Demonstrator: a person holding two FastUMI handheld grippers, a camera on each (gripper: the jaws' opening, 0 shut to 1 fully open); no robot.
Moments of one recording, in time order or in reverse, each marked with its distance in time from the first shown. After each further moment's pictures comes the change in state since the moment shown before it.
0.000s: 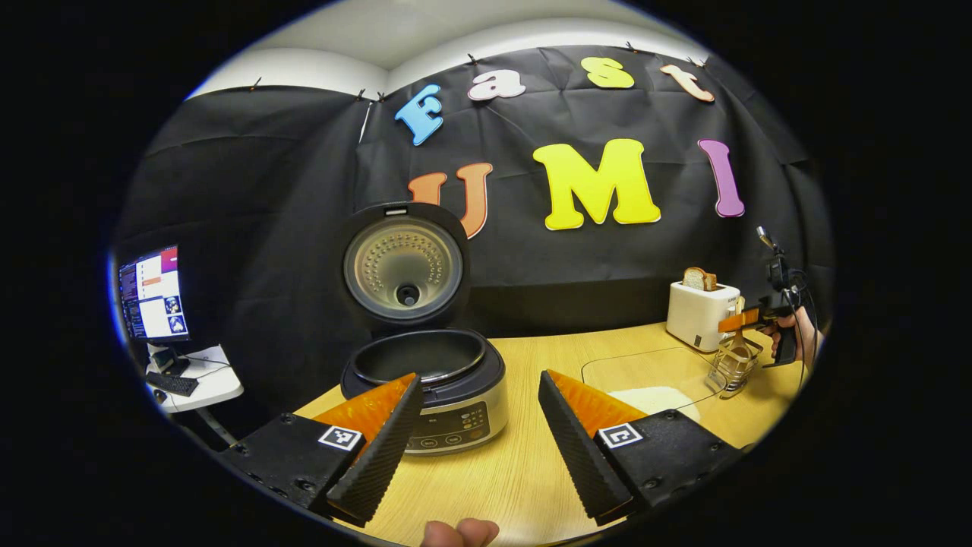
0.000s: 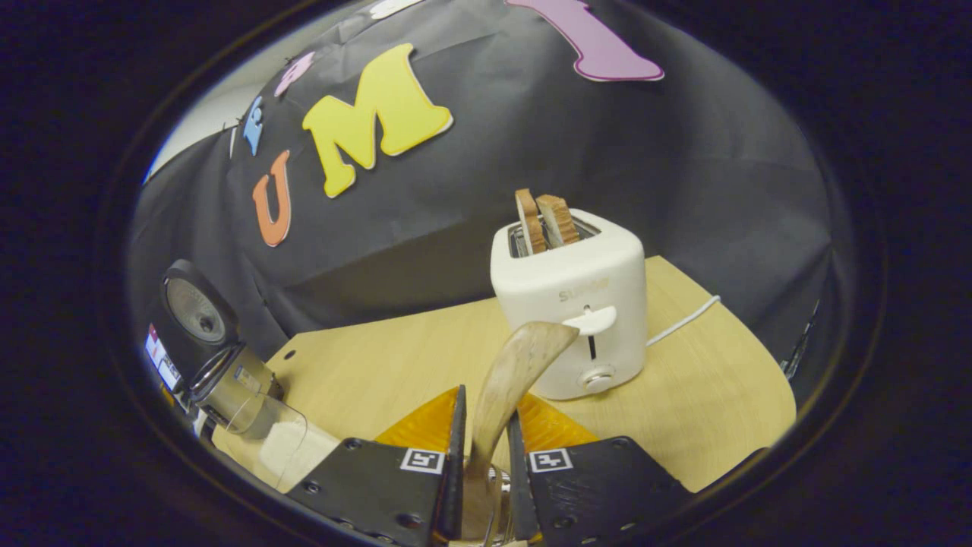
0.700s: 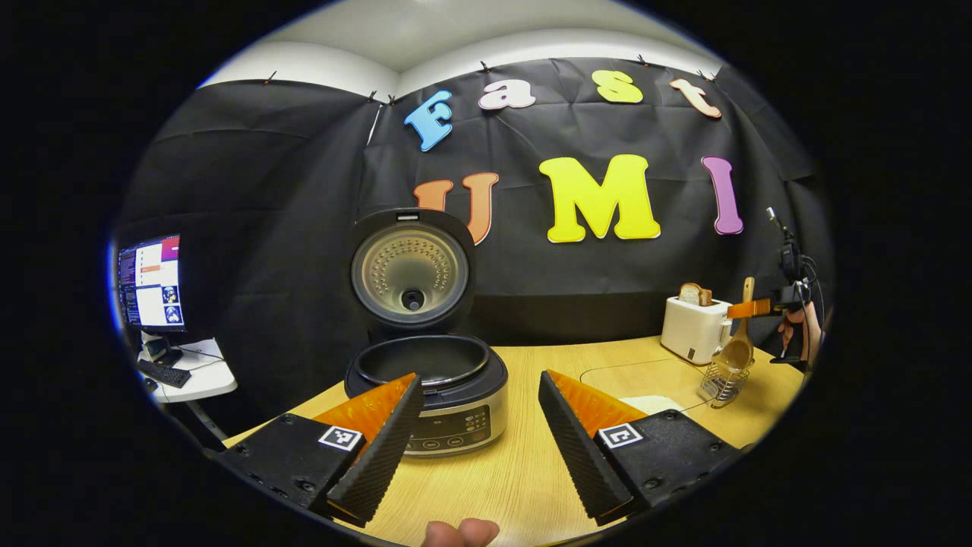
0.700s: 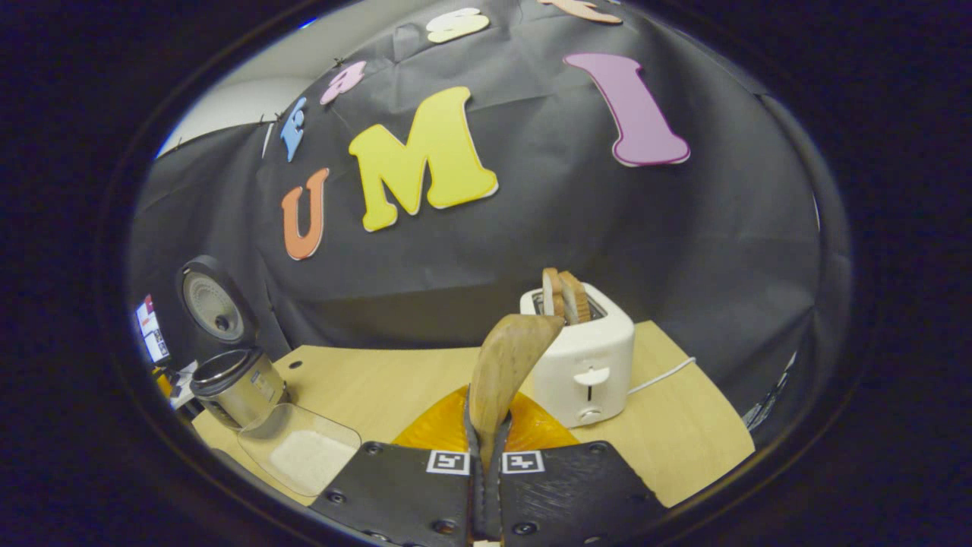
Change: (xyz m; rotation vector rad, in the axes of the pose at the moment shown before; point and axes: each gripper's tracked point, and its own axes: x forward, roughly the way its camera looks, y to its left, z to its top) left arm -0.005 0.014 -0.001 -0.059 -0.038 -0.012; right arm -0.065 0.046 0.048 -0.156 -0.189 -0.040
